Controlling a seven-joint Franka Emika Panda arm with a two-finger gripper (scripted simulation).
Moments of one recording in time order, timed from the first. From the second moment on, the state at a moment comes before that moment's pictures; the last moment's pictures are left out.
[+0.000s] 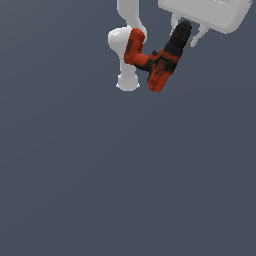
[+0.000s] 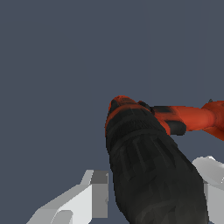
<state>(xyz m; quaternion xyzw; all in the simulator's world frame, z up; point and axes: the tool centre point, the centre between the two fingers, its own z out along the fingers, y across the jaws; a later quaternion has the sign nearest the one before) -0.091 0.143 0.488 0.90 -0.43 0.02 0.07</state>
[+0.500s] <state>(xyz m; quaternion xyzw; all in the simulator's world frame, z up) -0.092 0.147 0.495 0.90 -0.43 0.02 0.07</state>
